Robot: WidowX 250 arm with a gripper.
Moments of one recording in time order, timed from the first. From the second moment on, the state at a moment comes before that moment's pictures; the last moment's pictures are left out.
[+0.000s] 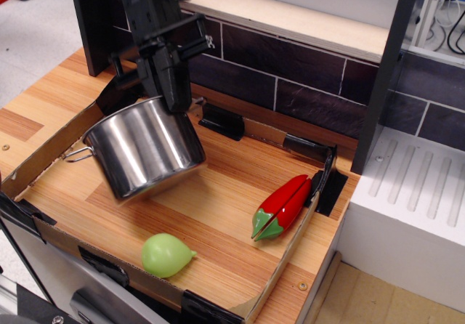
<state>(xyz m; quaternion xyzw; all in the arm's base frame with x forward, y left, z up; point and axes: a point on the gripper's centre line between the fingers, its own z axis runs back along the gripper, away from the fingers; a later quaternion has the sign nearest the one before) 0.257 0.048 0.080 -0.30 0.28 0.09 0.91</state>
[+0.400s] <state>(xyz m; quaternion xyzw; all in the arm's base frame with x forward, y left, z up) 0.257 0.058 0.079 -0.25 0.21 0.07 0.94</state>
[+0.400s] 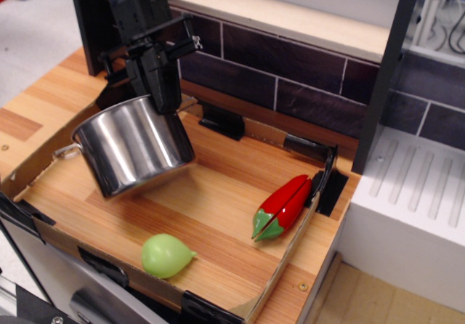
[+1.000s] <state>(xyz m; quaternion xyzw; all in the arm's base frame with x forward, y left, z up) 0.271 0.084 0.093 -0.11 0.05 0.03 0.99</state>
